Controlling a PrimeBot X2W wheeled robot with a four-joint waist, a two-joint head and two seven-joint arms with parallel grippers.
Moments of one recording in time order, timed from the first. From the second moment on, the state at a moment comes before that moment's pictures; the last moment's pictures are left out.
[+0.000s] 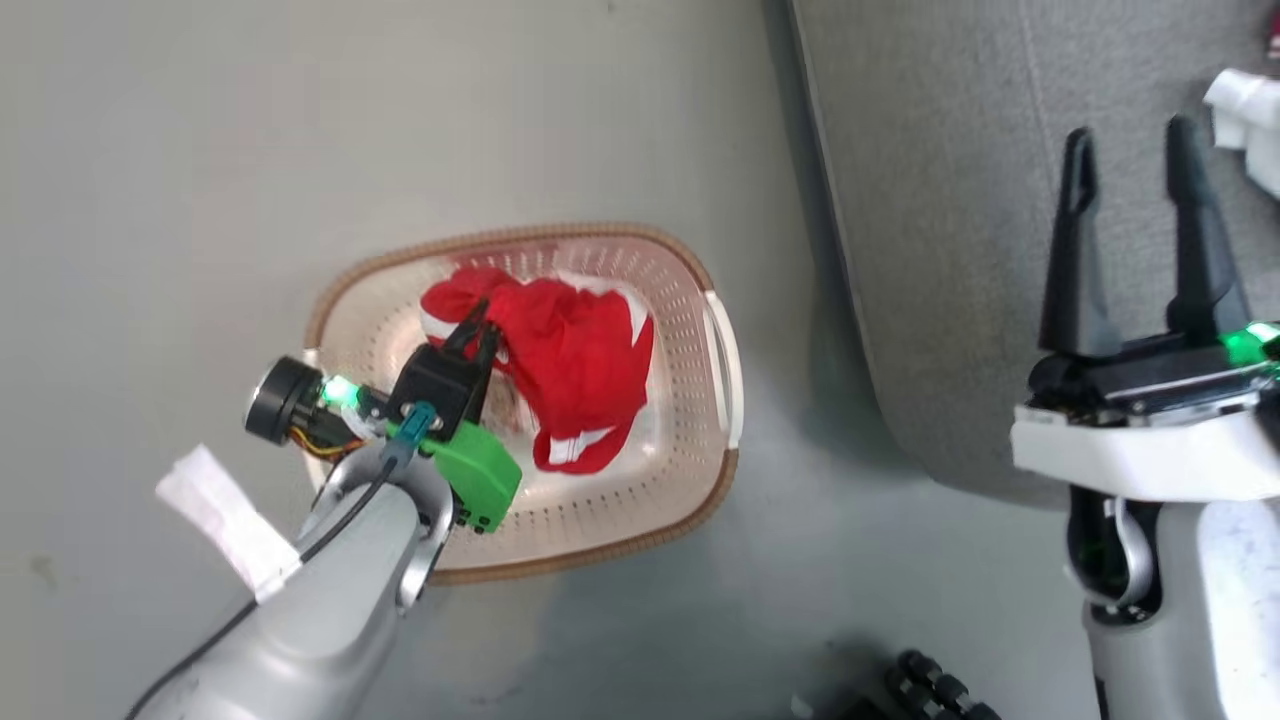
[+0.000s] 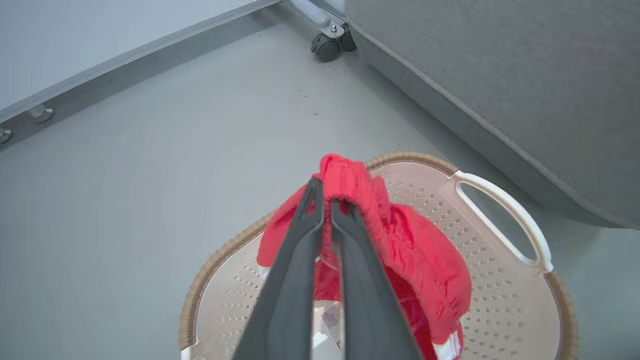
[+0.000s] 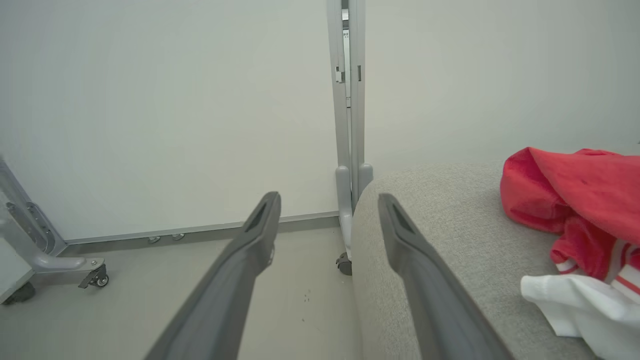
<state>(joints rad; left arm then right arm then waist) -0.67 0.25 -0.80 0.66 -0.37 0.11 -0.26 -0.26 -0.05 -0.01 -0.22 0.21 0.13 -0.26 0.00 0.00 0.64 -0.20</state>
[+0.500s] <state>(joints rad) -0.42 0.19 -0.54 0.34 -0.31 0.07 -0.26 -0.05 -0.05 0.12 -0.09 0.17 0.13 -0.26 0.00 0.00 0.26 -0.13</state>
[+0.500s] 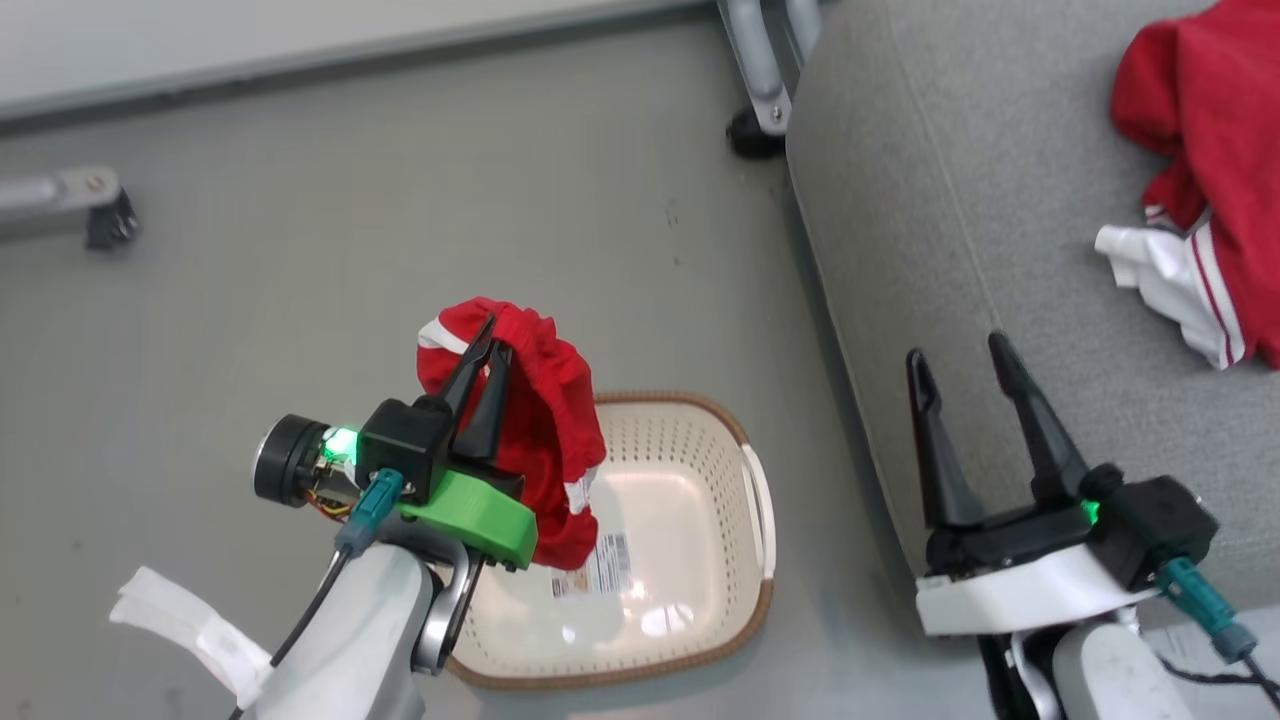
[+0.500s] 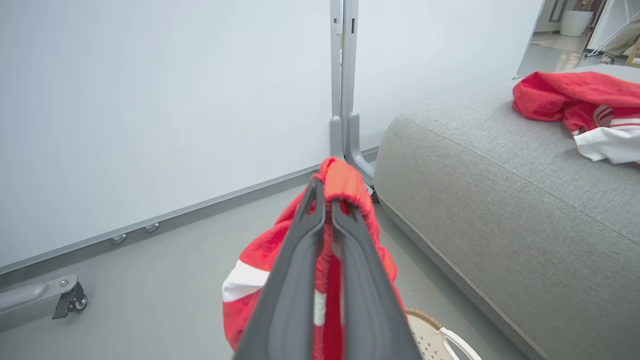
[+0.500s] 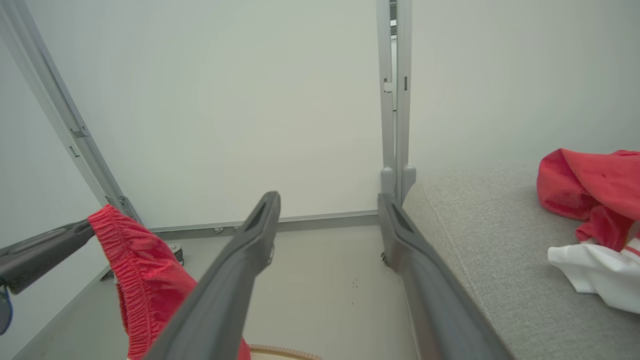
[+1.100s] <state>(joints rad) -0.36 0.12 -0.53 0.19 -0.25 -0.01 -0.26 0.04 -0.05 0.25 -0.05 0.14 0.13 -0.26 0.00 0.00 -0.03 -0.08</state>
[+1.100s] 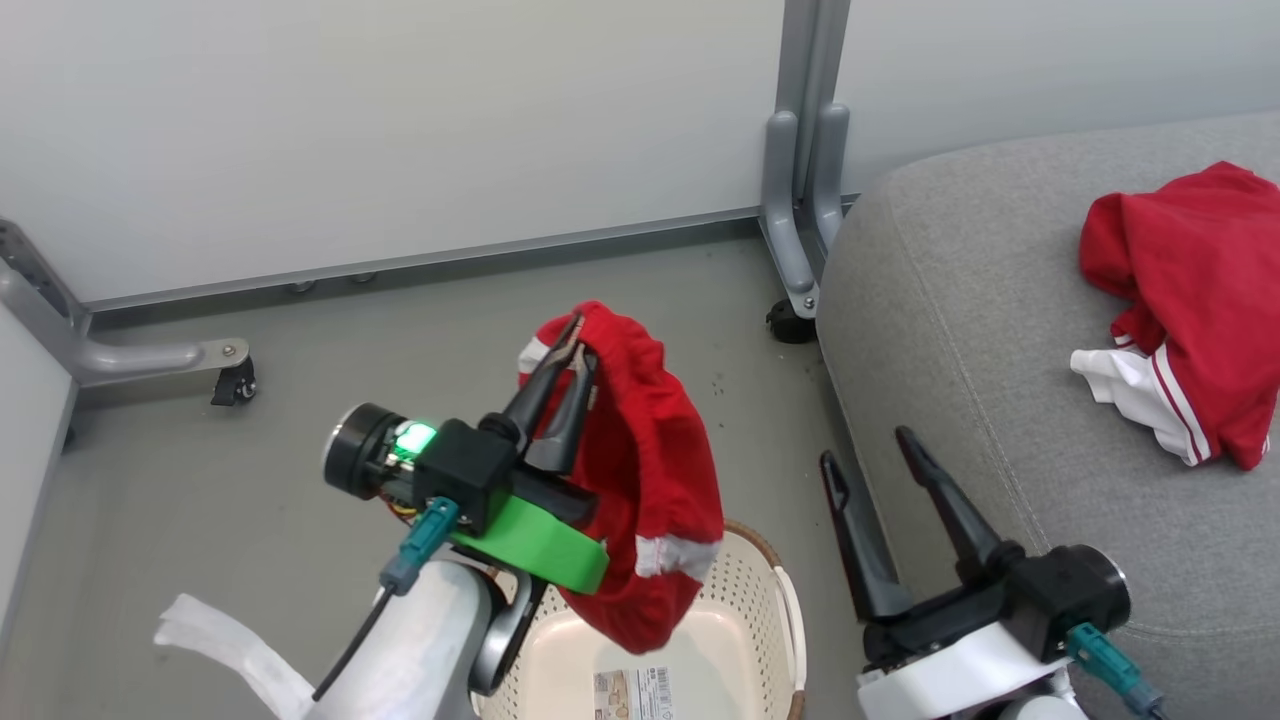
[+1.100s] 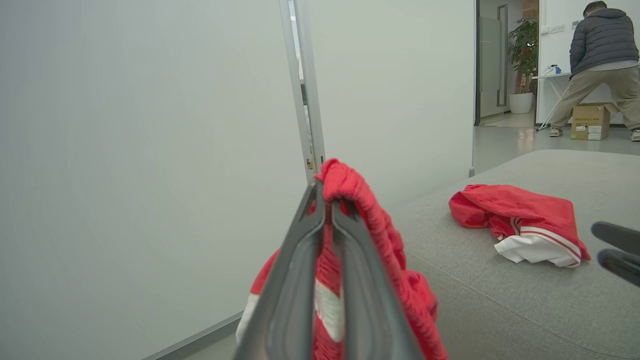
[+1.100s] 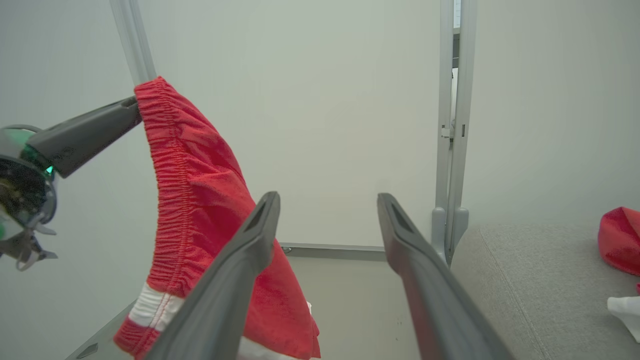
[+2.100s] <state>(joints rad) -0.40 0.09 -0.75 0.00 -0.25 -0.11 -0.12 -0.04 -0.05 0.35 0.13 0.23 0.13 -0.26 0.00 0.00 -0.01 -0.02</state>
